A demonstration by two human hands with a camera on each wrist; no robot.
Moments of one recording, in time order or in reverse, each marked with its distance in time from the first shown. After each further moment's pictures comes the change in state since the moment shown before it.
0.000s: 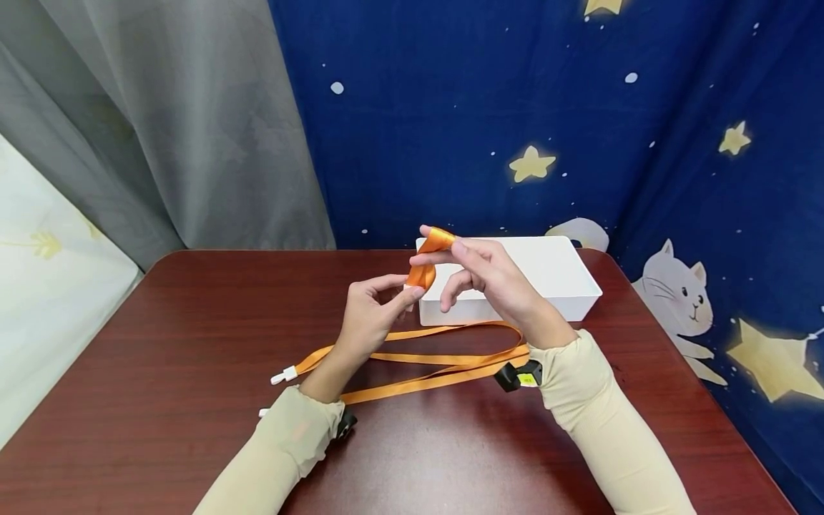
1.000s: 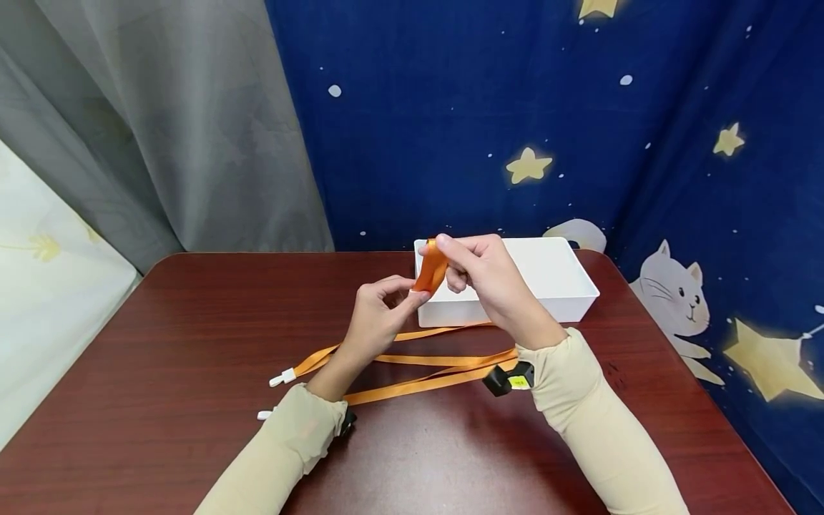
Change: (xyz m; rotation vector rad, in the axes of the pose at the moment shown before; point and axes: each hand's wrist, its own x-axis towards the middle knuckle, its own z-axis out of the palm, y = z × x) left_hand 0.004 -0.005 0.010 0.166 -0.019 0.093; right_hand 0.008 -0.004 0.011 0.015 0.278 0.083
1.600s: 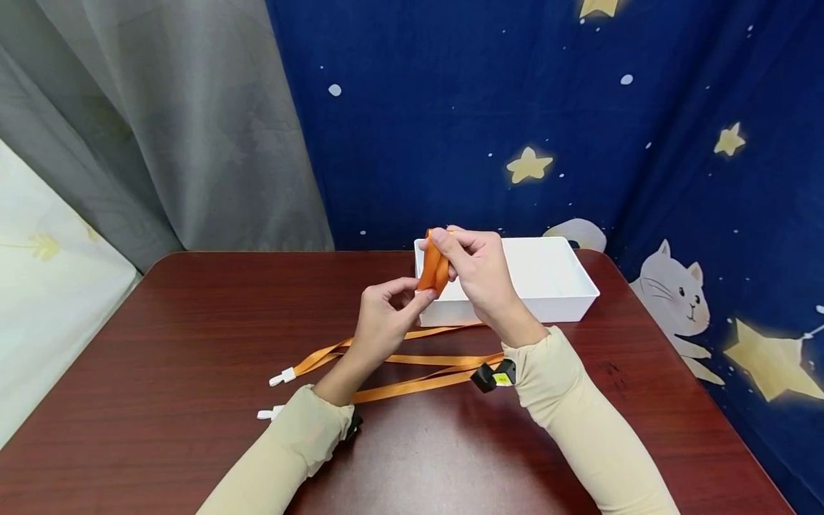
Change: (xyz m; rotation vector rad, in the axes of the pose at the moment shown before) left_hand -0.004 0.008 0.010 -0.087 0.031 -0.019; right_hand 0.013 0.017 0.008 -0.085 0.158 -0.236
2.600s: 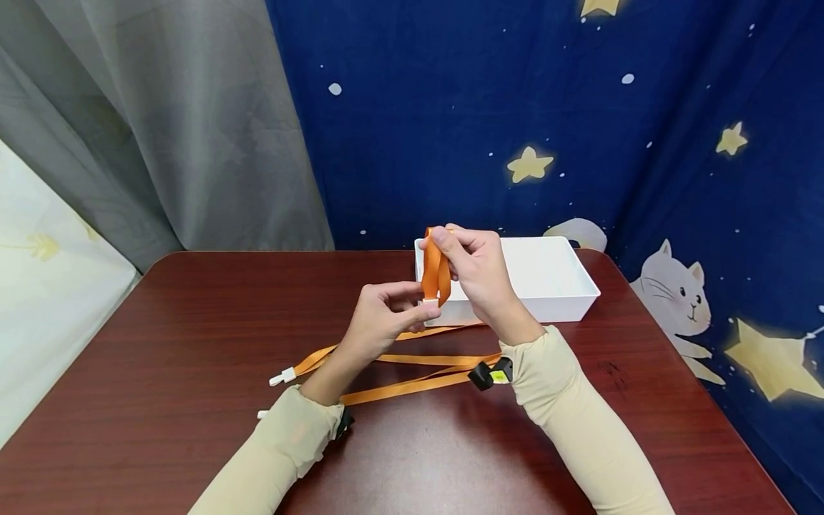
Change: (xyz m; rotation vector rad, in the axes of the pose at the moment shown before) left_hand 0.001 0.004 -0.014 -0.142 -0.186 -0.185; right_hand 0.002 0.007 0.000 0.030 -0.020 -0.046
